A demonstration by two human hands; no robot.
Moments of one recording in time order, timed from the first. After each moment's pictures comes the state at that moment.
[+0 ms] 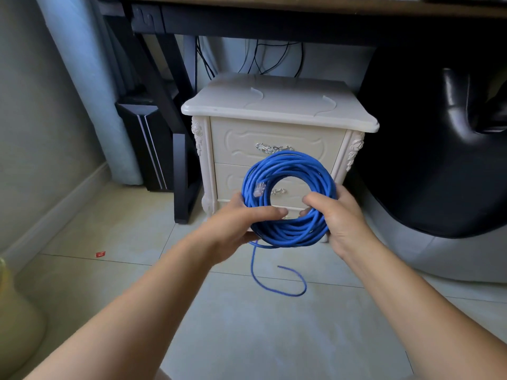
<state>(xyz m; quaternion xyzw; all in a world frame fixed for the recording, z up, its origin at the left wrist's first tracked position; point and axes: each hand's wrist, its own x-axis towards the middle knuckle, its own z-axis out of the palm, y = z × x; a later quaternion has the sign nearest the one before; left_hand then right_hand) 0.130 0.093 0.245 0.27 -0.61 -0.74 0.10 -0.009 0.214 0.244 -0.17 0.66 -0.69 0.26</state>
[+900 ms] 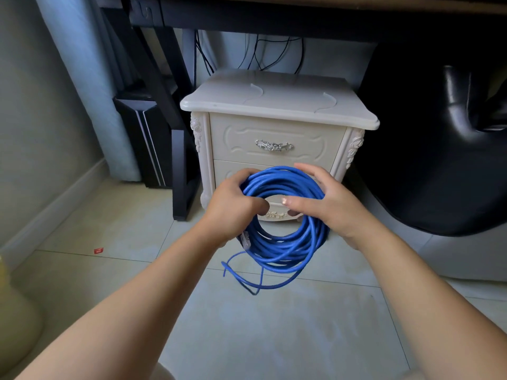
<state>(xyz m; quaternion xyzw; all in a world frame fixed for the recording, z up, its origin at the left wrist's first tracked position) 0.124 0.090 0.256 0.28 -0.74 -0.56 0.26 -0.014 0.222 0.263 -0.38 0.71 -0.52 0.29</state>
